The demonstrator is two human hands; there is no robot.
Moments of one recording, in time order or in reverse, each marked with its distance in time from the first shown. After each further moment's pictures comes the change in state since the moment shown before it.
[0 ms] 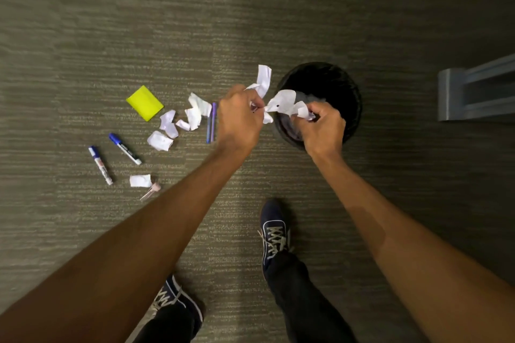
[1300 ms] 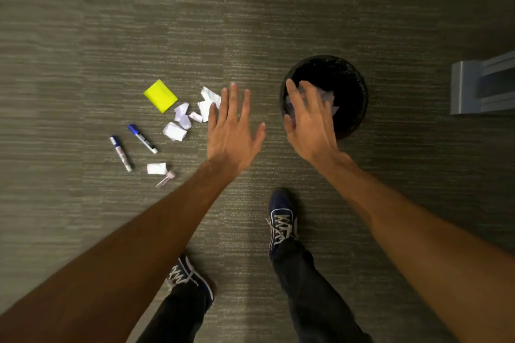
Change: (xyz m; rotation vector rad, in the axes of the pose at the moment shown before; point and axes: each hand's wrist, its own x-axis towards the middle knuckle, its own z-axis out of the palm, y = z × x) left_hand -0.049 -0.047 -0.010 0.556 -0.188 0.160; right_hand -0.022 -0.014 0.000 -0.591 -0.259 -0.467
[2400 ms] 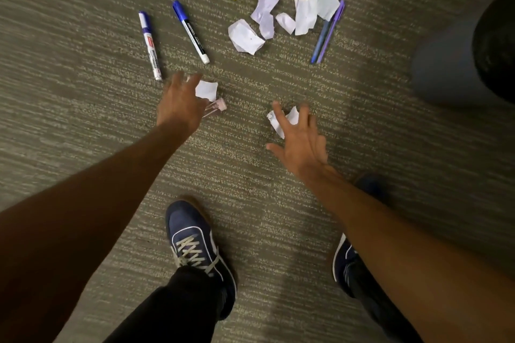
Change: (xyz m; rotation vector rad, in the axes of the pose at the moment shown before) left_hand -0.089 -0.341 0.236 -0.244 -0.080 -0.517; right_hand -0.061 -0.134 0.367 -0.133 -0.411 -0.058
